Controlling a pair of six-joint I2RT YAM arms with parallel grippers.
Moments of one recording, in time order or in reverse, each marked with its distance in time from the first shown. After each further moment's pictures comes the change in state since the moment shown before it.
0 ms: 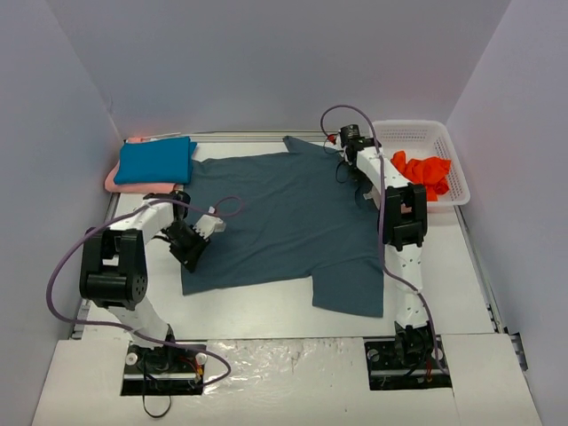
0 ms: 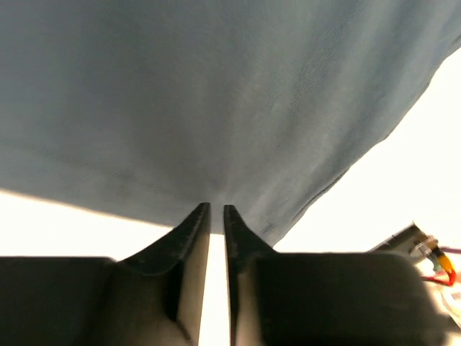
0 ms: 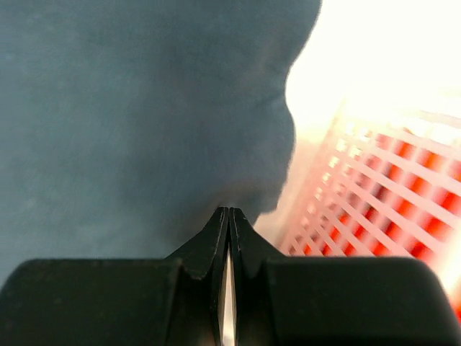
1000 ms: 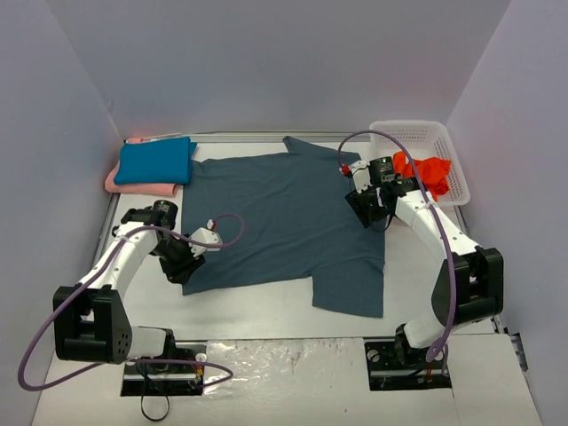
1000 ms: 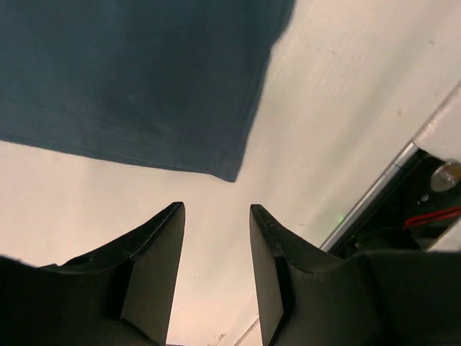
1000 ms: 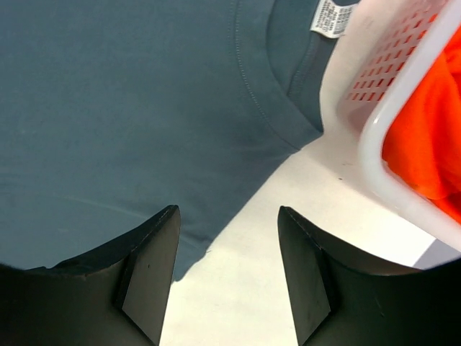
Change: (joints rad) left arm 0.002 -0.404 -0.119 -0.113 0.033 0.275; right arm 0.019 -0.929 -0.933 0.038 -0.316 -0.027
